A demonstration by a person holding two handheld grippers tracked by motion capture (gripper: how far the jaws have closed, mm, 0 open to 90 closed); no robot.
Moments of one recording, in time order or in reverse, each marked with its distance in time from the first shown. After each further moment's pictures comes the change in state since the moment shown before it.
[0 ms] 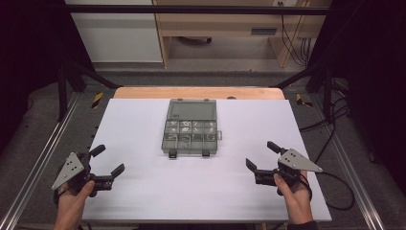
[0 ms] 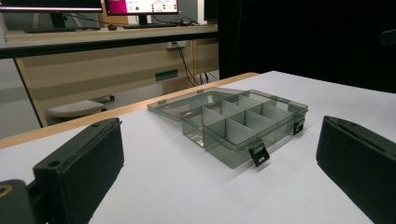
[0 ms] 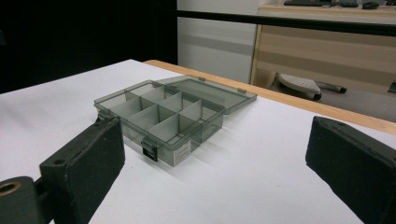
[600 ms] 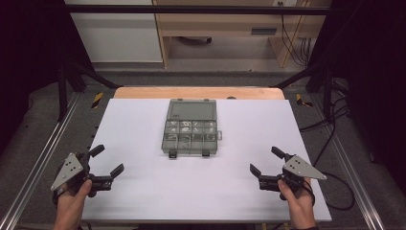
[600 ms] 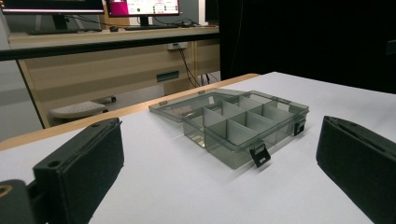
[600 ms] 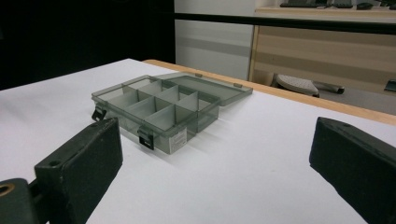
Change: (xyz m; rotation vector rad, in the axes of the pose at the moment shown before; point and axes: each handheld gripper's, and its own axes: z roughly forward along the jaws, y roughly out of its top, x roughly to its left) left arm 0.000 0.001 -0.002 -0.005 0.003 0.005; right arm -0.005 -0.021 -0.010 -0.016 -0.006 0.008
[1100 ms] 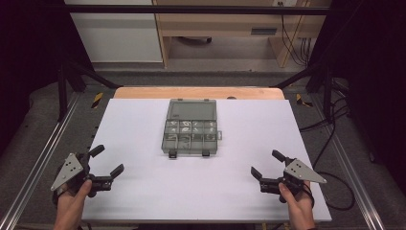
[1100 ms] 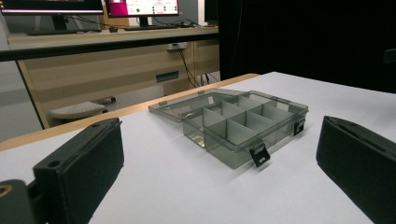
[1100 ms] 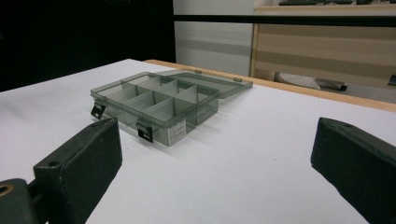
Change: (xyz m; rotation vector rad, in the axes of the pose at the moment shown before) left arm 0.000 0.000 0.000 0.000 -0.002 0.002; right arm -0.004 -0.017 -0.001 -0.014 0.004 0.029
